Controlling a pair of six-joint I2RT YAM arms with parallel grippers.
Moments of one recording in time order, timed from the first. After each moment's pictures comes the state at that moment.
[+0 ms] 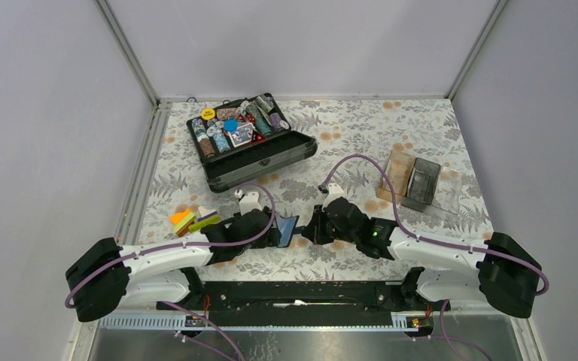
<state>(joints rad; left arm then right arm) -0.99 1.11 0.45 -0.20 -0.34 -0.92 1.01 1.18 0.57 -0.02 0.04 0.78</state>
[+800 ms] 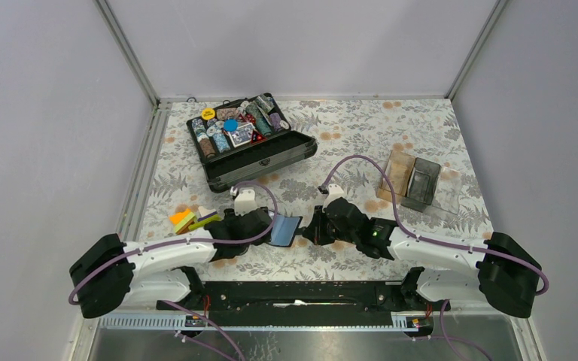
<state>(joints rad) -0.99 1.14 0.50 -0.36 -0.57 -0.88 1.01 1.18 0.57 -0.03 0.04 0.78</state>
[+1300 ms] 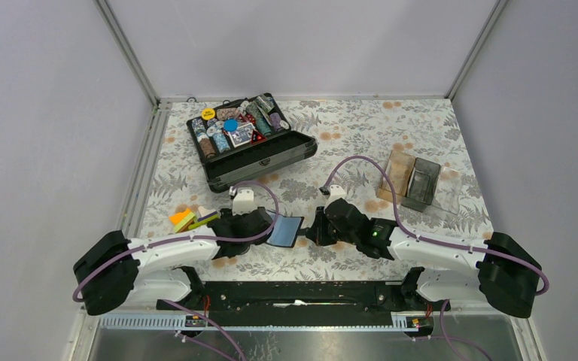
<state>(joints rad) -0.98 1.20 0.52 -0.44 -0.64 -0.89 1.01 1.18 0.57 -0.08 0.07 0.78</state>
